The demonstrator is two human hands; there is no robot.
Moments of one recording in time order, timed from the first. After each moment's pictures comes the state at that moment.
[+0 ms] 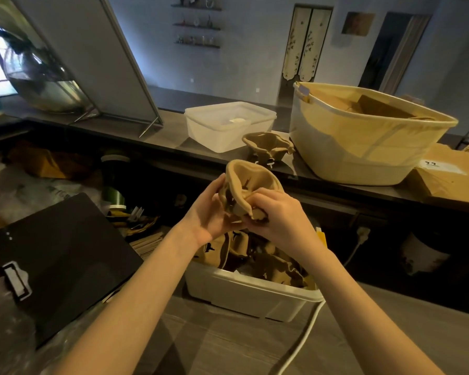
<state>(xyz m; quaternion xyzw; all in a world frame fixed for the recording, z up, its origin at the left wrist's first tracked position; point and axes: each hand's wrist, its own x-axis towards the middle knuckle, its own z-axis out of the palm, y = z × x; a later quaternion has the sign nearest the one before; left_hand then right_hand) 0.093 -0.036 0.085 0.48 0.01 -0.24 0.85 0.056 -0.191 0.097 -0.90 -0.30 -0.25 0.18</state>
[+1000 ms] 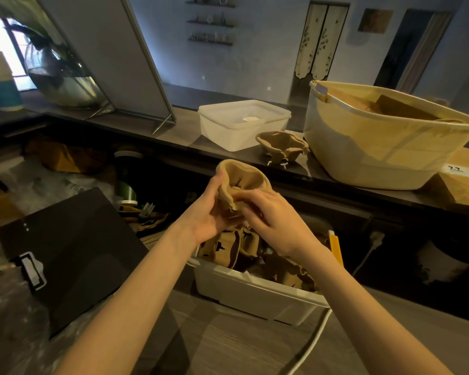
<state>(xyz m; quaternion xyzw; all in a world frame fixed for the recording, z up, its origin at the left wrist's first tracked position) 0.095 -0.015 0.080 0.48 0.01 -0.19 0.85 0.078 -0.175 0.083 -0.91 -0.30 -0.15 0.24</state>
